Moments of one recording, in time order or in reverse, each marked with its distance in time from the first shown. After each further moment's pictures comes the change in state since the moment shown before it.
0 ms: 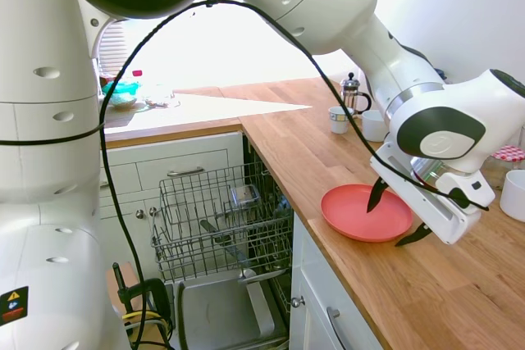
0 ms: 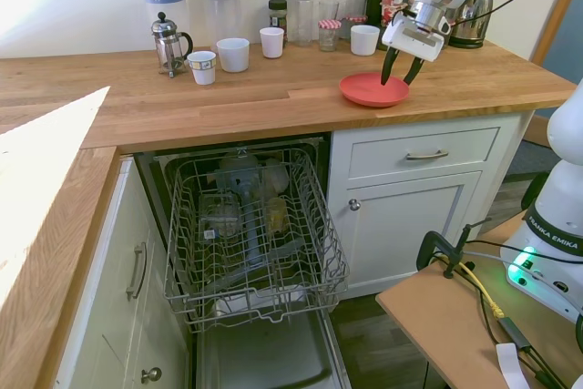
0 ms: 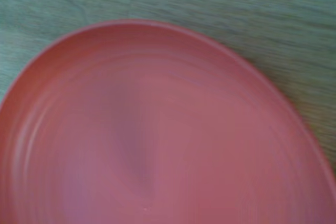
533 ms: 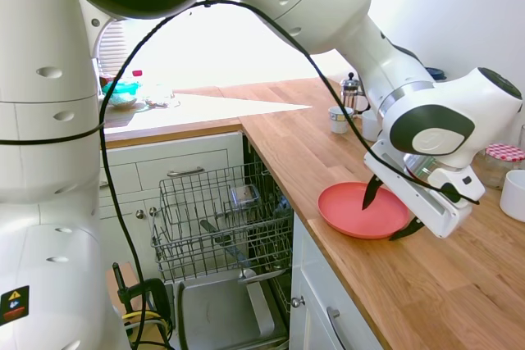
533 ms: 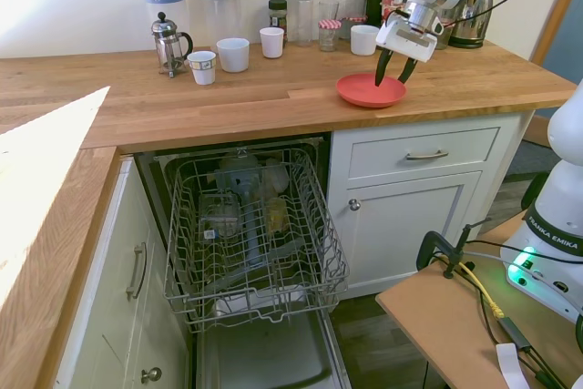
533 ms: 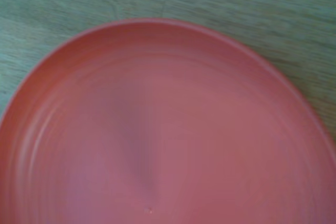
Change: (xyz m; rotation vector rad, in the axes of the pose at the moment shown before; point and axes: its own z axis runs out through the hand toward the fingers) arm -0.003 -0.005 0.004 0.000 0.009 -0.007
